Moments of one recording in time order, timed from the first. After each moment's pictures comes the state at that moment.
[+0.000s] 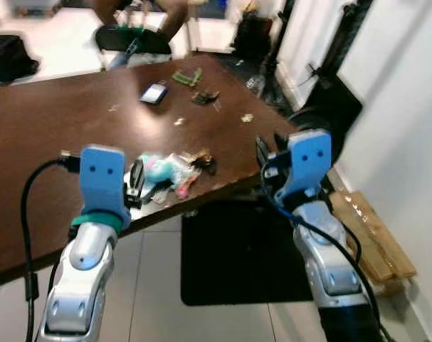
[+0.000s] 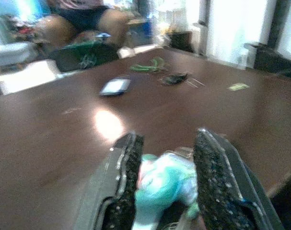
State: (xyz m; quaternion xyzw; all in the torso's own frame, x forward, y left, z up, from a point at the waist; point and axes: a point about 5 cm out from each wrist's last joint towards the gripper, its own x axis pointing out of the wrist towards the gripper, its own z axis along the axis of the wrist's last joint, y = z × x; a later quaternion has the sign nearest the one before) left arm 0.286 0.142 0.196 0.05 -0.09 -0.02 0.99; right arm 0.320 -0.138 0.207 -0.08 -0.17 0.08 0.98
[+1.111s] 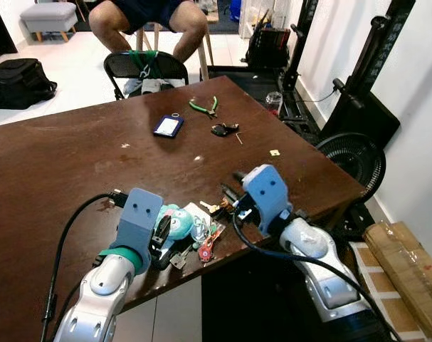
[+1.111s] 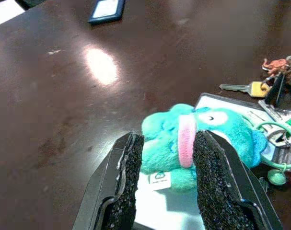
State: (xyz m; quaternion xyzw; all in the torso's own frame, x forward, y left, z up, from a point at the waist) left arm 0.268 0.140 0.133 0.11 0.08 -0.08 0.99; right arm 0.314 -0.106 0.167 -0.15 -0.07 0.29 0.94
